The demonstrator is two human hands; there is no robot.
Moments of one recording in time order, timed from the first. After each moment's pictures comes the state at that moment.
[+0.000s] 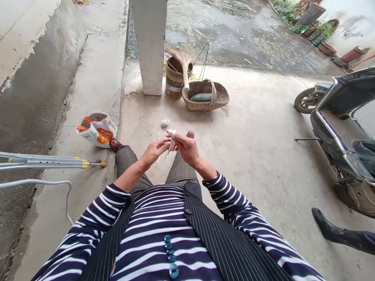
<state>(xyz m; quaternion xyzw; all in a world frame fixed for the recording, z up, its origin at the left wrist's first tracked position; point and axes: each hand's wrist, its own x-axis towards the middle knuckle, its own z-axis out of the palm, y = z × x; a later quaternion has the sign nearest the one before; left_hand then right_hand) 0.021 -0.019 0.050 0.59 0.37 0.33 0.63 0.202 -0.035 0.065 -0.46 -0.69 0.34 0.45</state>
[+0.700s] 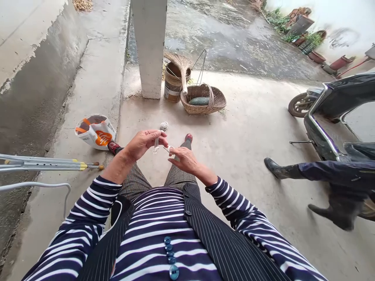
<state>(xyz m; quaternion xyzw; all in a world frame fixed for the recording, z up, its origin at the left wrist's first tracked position) -0.004 0.003 0.117 0.48 0.31 0.34 0.75 0.216 -0.055 0.043 -0.48 -0.84 0.18 0.18</state>
